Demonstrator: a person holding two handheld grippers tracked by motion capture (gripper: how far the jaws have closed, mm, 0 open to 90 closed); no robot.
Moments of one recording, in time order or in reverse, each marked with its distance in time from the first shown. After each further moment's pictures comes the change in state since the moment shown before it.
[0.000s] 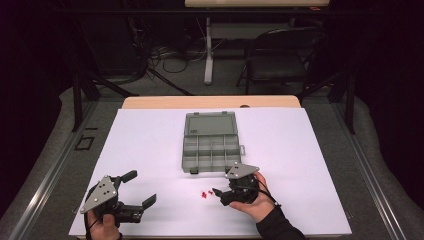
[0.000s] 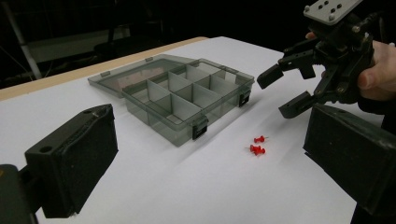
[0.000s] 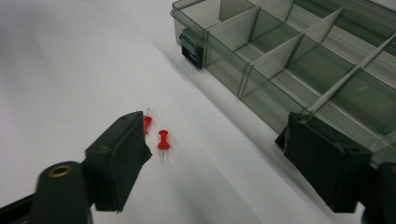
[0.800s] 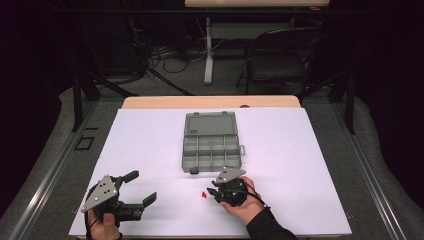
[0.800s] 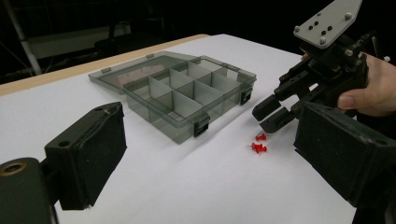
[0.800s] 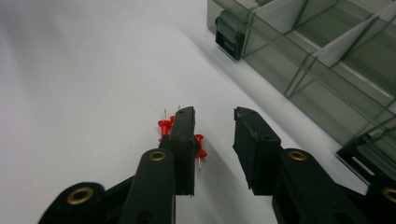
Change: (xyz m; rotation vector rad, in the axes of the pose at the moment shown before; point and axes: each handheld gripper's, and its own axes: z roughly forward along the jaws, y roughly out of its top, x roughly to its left) left arm 0.002 -0.001 0.001 0.009 0.003 -0.008; right arm 0.018 -0.002 0.026 0.046 0.056 -0.007
